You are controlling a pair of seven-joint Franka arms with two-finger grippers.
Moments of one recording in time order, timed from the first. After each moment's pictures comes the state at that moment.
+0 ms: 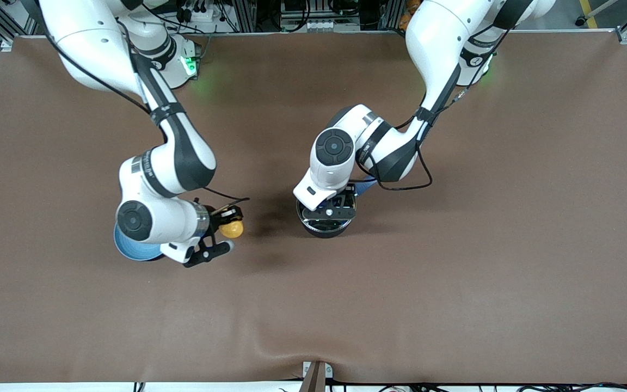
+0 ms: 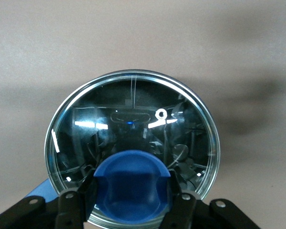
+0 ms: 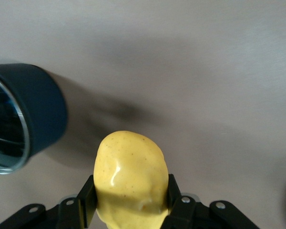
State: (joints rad) left arm -0.67 0.73 -0.10 -1.35 -0.01 2.04 -0.73; right arm 0.31 0.65 0.08 -1.42 0.29 1.88 -0.04
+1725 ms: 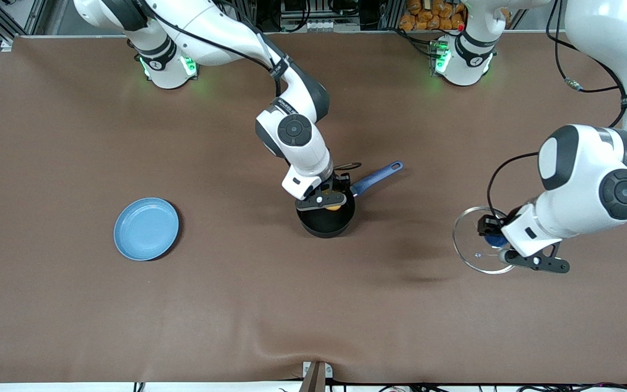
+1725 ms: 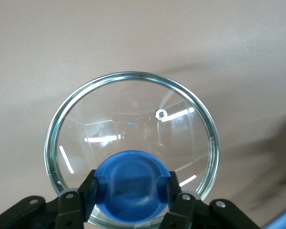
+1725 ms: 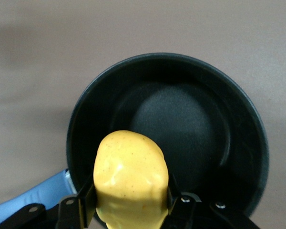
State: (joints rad) left arm -0.05 0.46 -0.09 -1.53 -0.01 1.95 0.09; right arm 0.74 0.75 0.07 -1.46 0.10 2.40 0.65
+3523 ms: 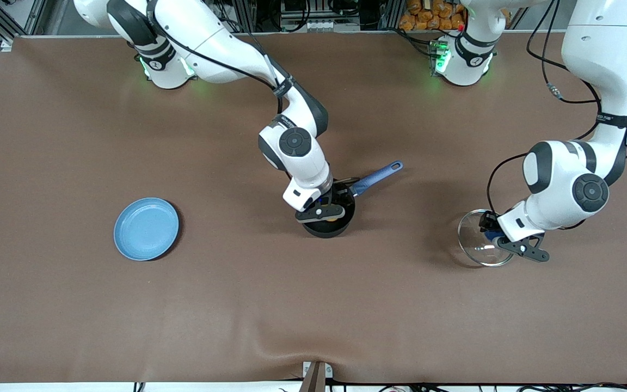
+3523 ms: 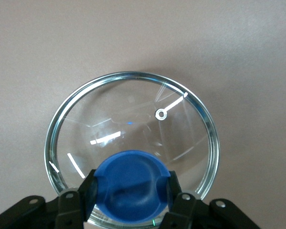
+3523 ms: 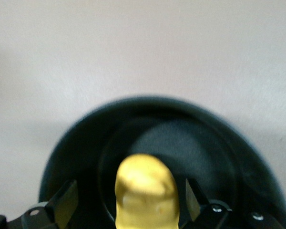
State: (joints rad) left arm 0.05 0.46 -0.10 -1.91 -0.01 2.35 0.31; right arm 0.73 0.83 0.05 -1.40 0.06 2.51 0.68
